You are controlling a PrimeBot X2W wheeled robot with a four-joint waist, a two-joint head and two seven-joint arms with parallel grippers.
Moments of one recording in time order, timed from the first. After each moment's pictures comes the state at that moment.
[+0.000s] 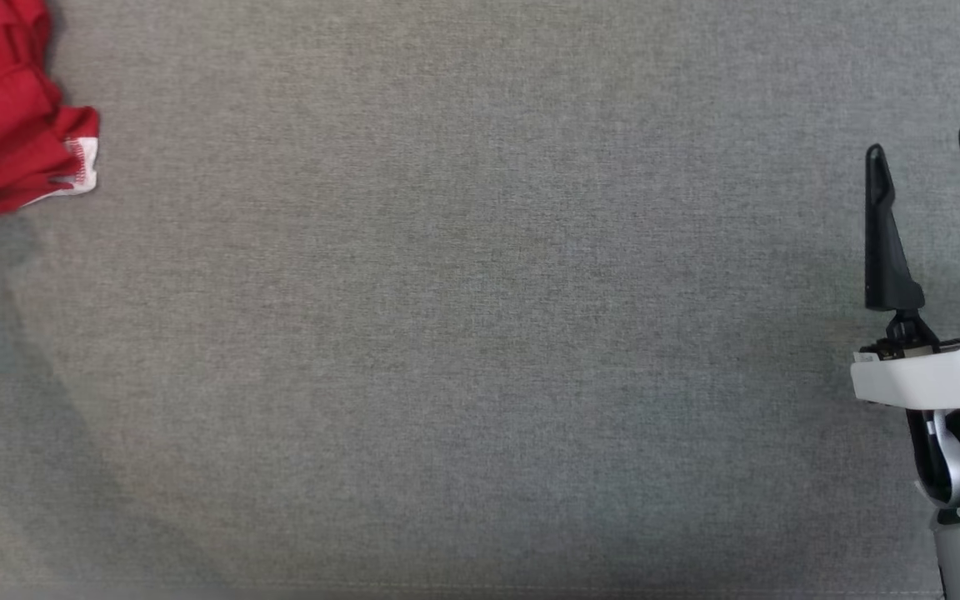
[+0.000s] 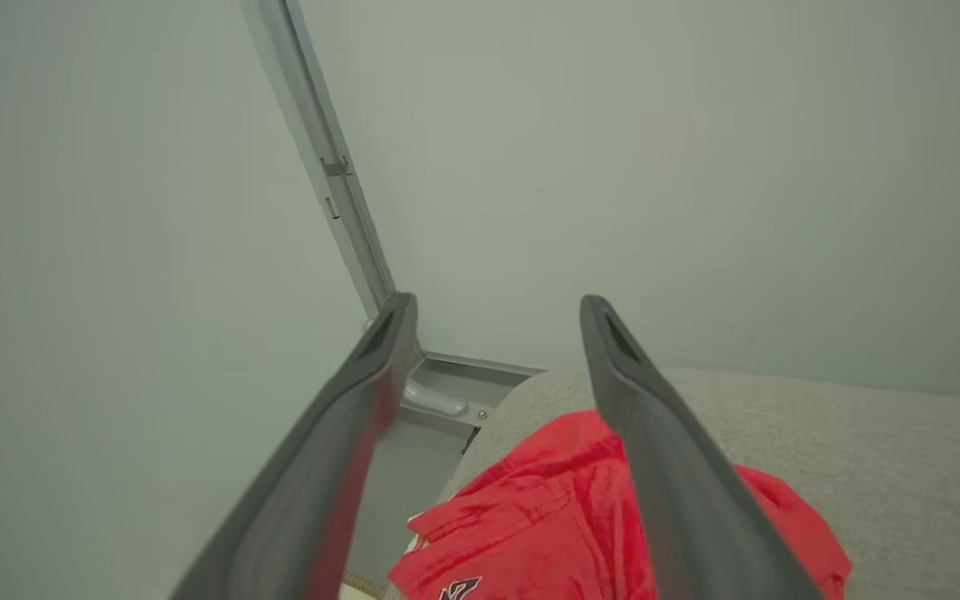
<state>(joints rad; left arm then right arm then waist) -0.89 0.42 0.29 0.67 -0.18 -0.13 -0.26 -0.21 -0.19 -0.06 -0.17 0.06 0.13 -0.19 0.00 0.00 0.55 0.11</state>
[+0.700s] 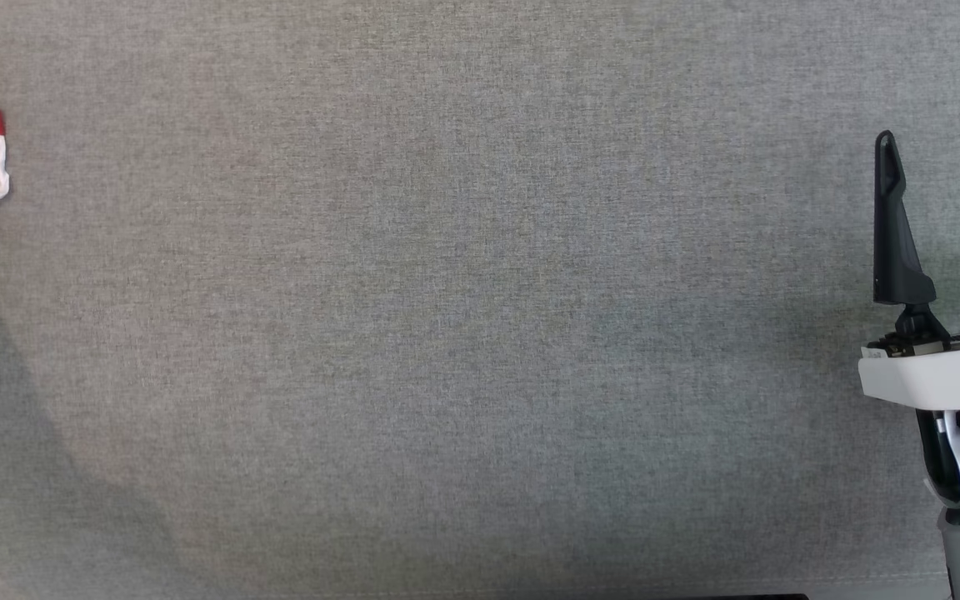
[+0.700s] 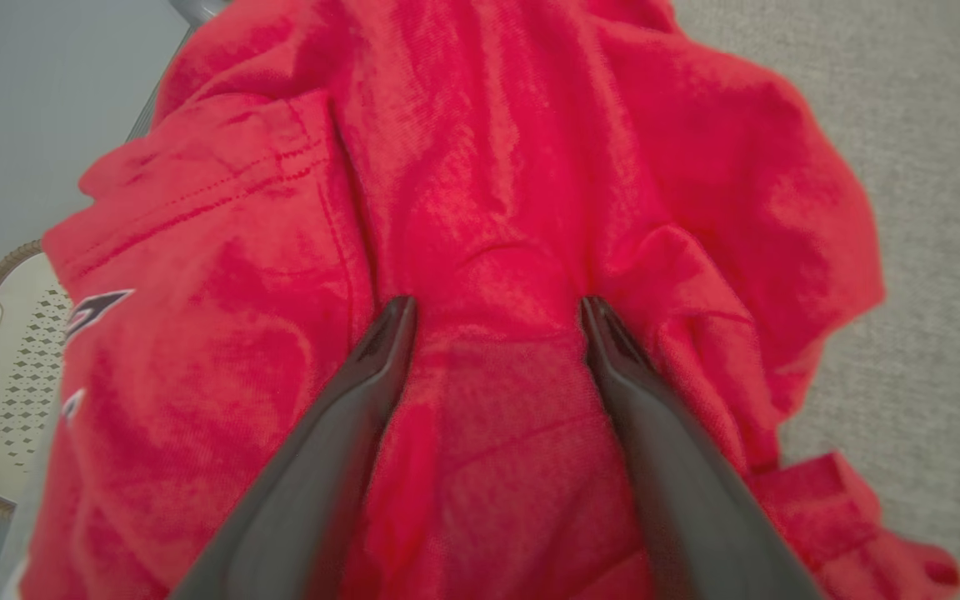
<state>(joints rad) -1.06 0.55 -0.20 0.98 -0.64 -0.13 0.28 -0.21 -0.20 -0.06 -0.24 0.06 0.13 -0.15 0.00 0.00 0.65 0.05</state>
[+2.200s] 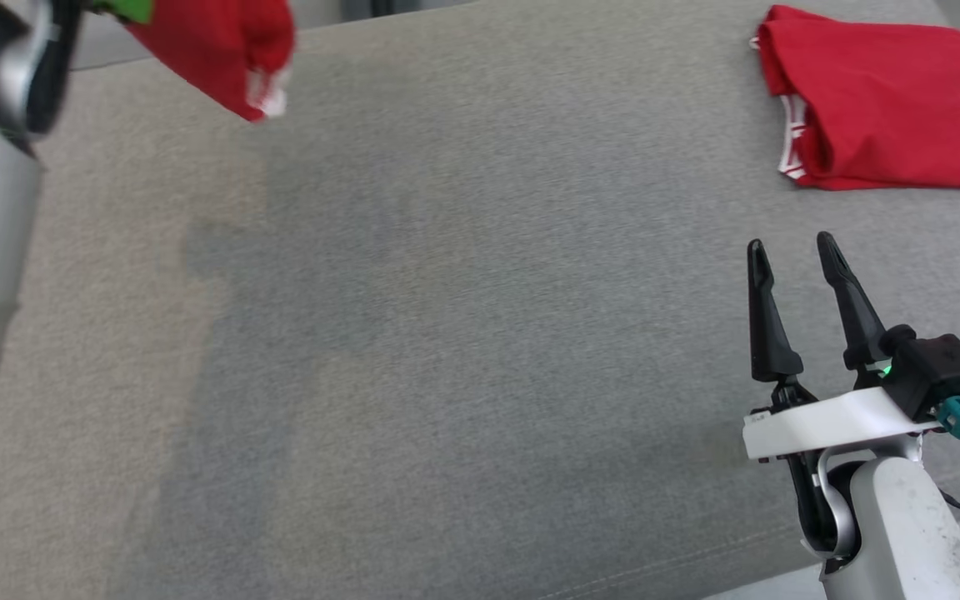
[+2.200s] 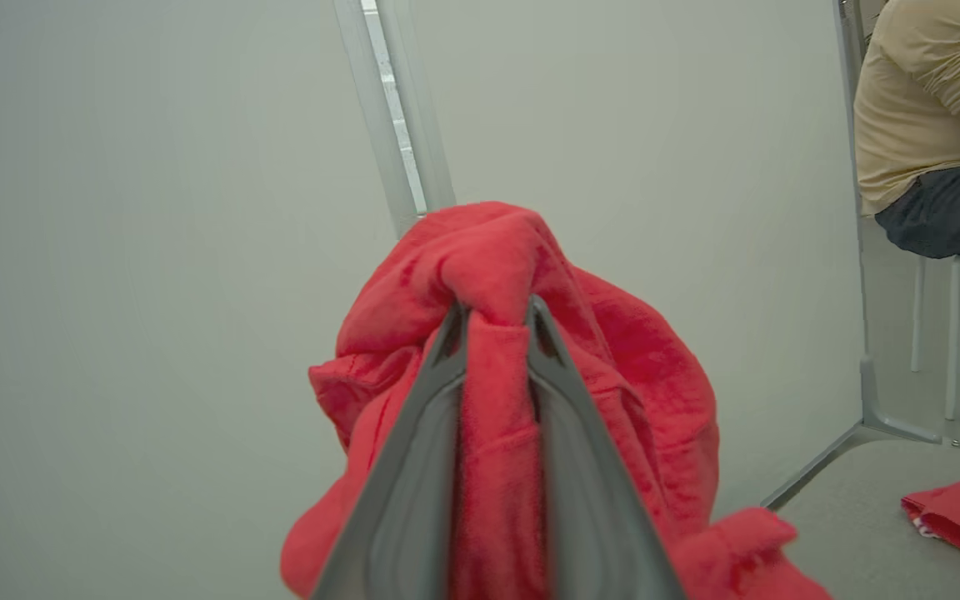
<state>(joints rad) -1.23 0.41 -0.54 0.51 -0.52 -0.11 -0.17 -0.18 -0.06 0.03 0.07 0.17 0.13 -0.26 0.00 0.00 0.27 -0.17</state>
